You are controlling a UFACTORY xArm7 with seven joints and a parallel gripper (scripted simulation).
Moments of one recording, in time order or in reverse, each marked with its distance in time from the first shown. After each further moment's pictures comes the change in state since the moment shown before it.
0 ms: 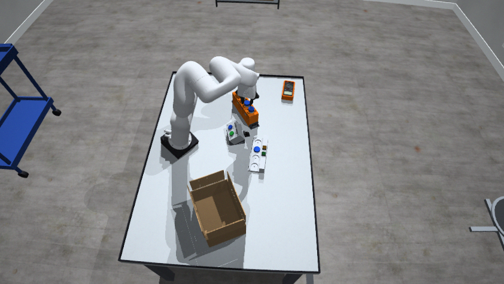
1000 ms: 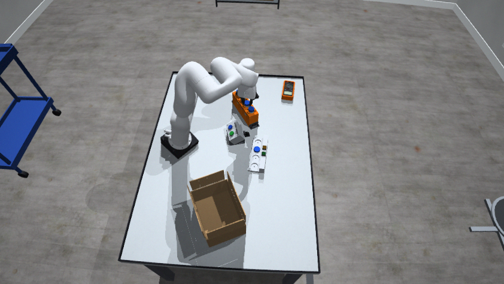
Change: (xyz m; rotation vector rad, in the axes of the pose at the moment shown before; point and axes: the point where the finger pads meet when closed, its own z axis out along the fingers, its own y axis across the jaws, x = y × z) arm 0.000 0.000 0.004 -0.003 -0.002 -0.061
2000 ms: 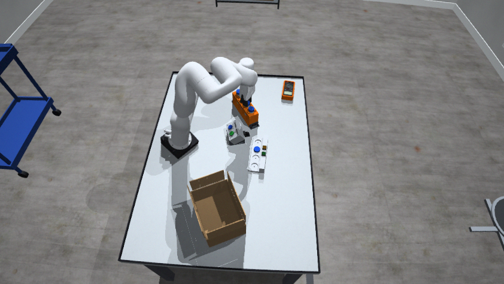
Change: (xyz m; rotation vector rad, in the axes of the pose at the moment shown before) arm 0.000 0.000 -0.001 -0.008 -0.019 -1.262
